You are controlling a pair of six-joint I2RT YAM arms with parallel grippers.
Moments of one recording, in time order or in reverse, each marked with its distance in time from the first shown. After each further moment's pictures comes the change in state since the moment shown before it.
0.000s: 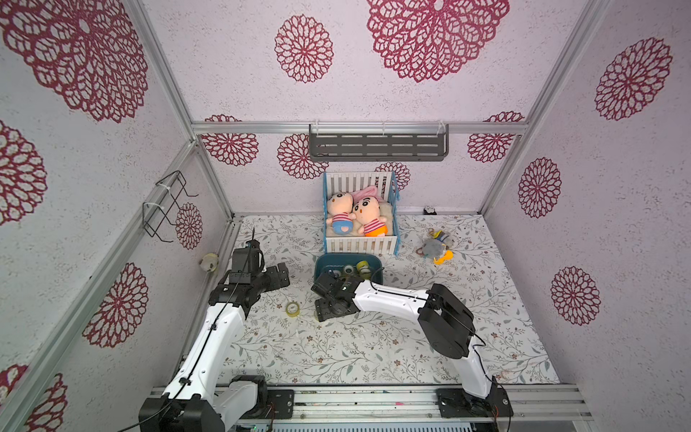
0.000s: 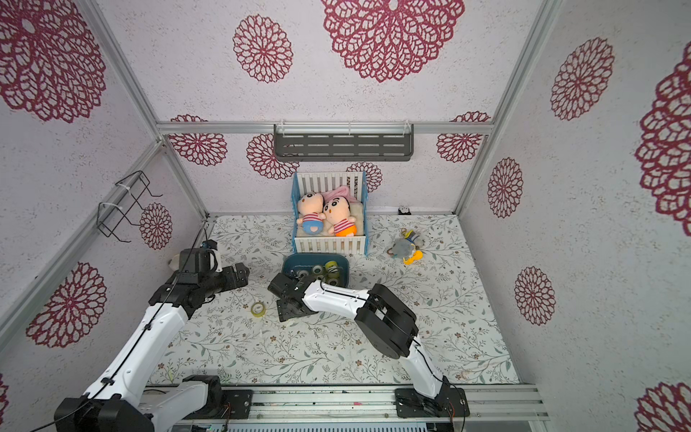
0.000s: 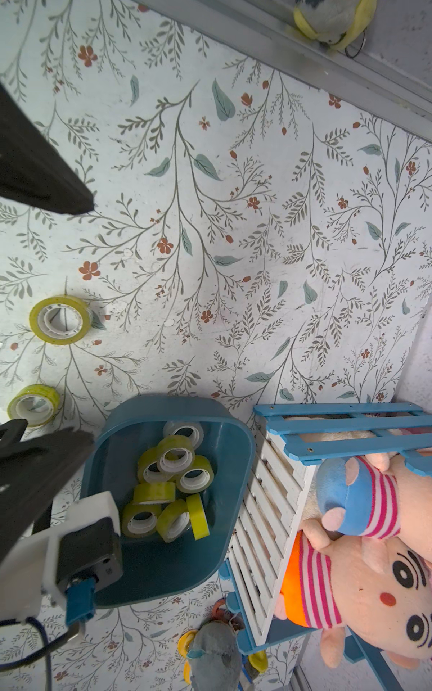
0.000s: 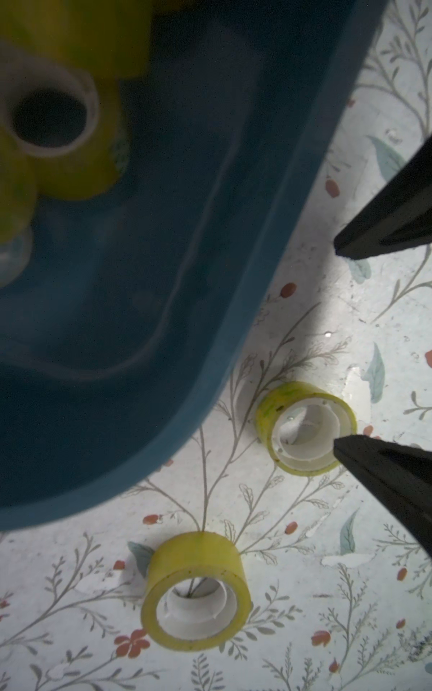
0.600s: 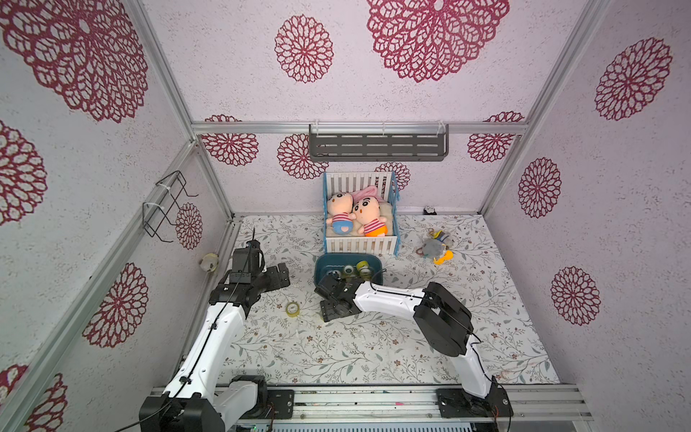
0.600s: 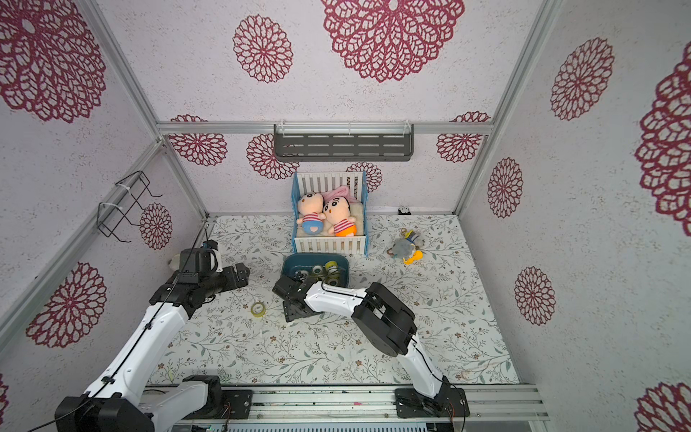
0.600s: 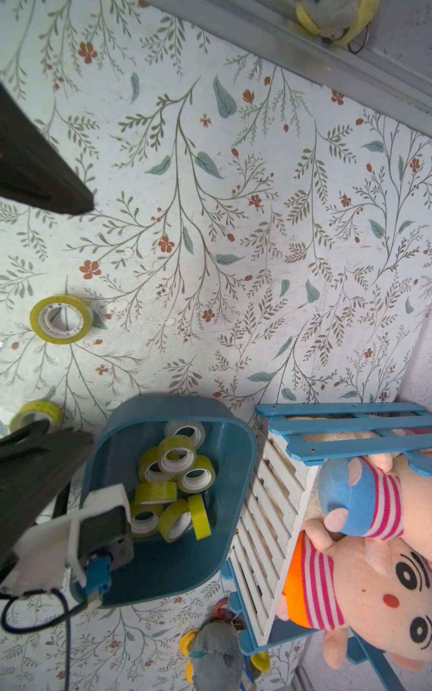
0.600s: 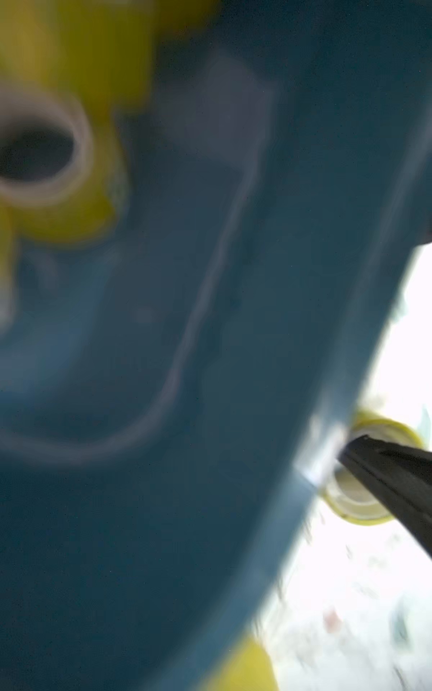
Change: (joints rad) left arm 0.000 0.006 0.000 0.000 0.004 0.000; right arm -0.031 0.001 -0.087 0.040 0.062 -0.008
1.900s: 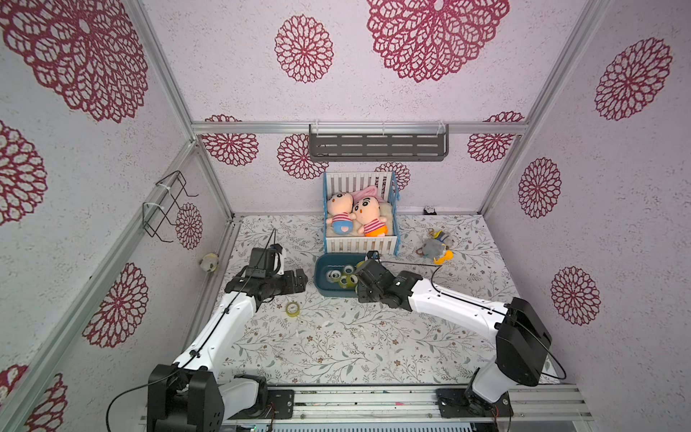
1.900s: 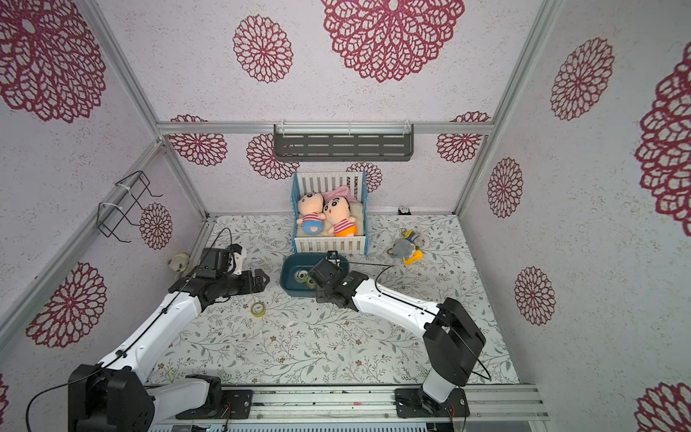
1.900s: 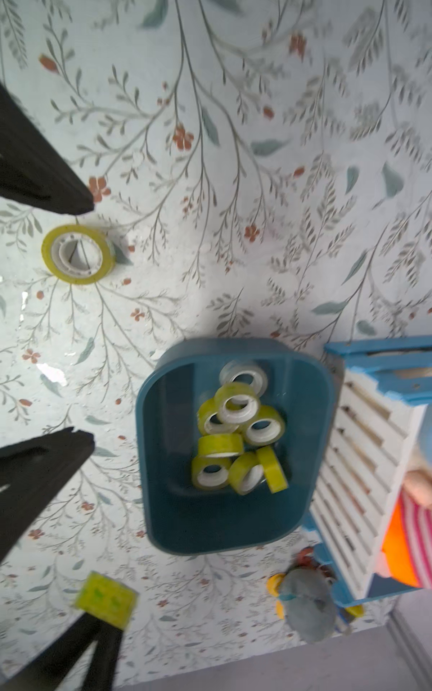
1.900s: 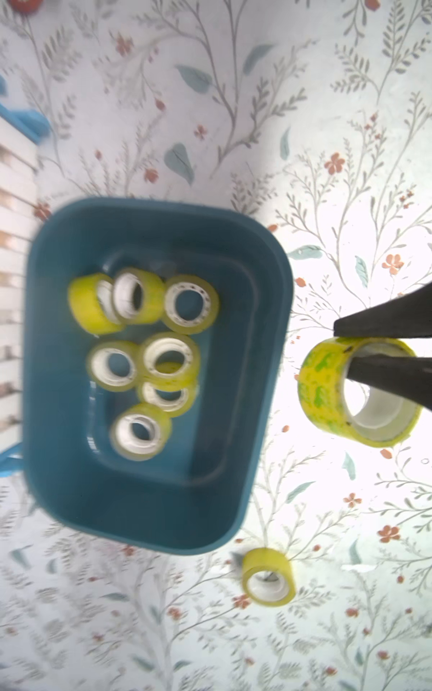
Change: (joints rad) left arm -0.150 0.136 0.000 -0.001 0.164 0.016; right arm -0.133 -0.482 -0.298 0.072 0.098 0.008
